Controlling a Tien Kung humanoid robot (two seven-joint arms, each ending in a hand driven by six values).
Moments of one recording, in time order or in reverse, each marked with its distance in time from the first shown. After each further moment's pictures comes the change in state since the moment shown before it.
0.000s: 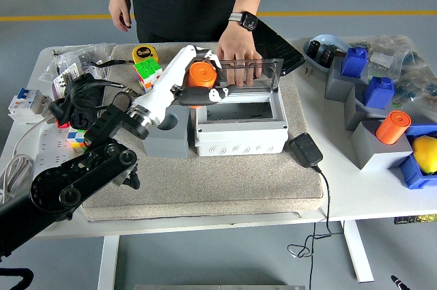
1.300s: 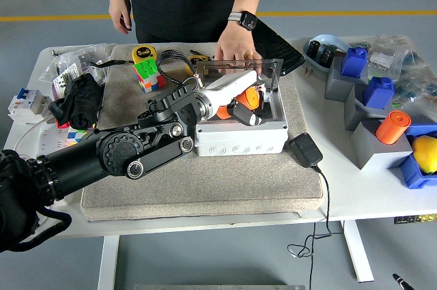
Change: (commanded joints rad) left arm -0.318 -0.187 0.313 0.409 0.051 -0.119 0.209; right arm 0.012 -0.011 -0.055 0.001 0.024 -0.009 0.004
